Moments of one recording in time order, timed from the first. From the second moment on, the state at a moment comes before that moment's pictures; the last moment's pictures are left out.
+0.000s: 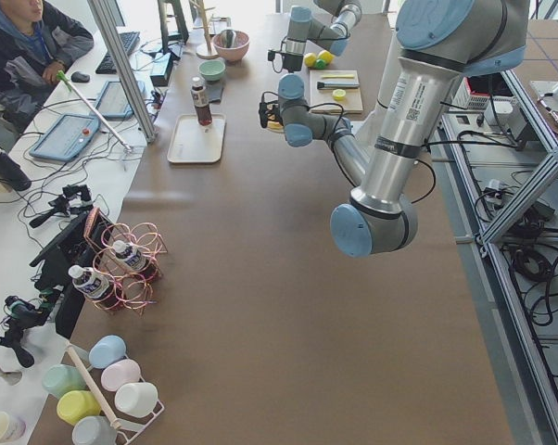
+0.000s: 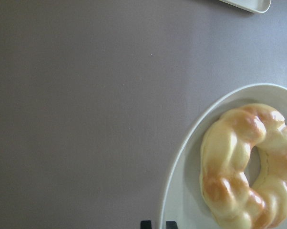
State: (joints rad) left arm -0.60 -1.97 -1.89 -2.05 -2.07 -1.45; right arm 0.51 -1.07 1.90 -1.24 1.88 1.42
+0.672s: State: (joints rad) left arm -0.74 -2.17 -1.69 -1.92 -2.08 -1.50; right arm 0.58 -1.22 2.03 -1.24 1.90 1.41
